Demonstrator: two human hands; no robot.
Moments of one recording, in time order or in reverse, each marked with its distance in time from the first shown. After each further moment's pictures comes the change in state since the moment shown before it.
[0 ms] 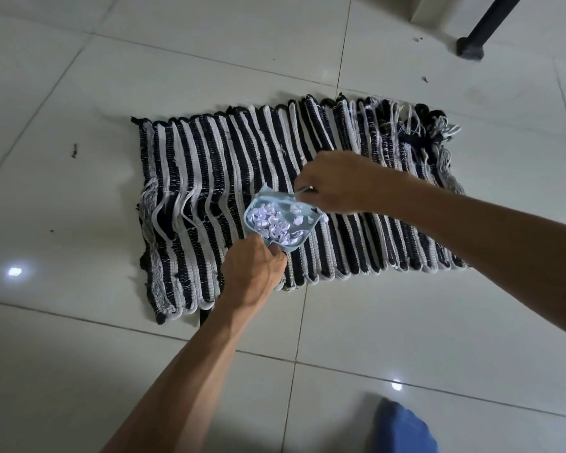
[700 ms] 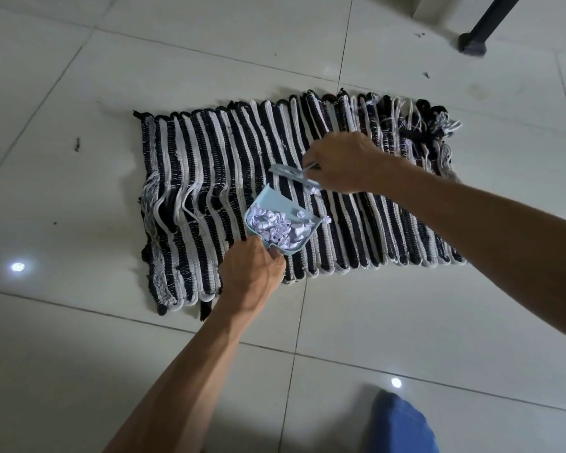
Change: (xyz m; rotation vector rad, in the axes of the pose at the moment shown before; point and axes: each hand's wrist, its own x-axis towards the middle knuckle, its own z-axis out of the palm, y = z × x) left_hand -0.017 0.001 -0.003 0.107 -0.021 -0.056; right_hand 0.013 0.015 -0.003 -0.079 0.023 0.172
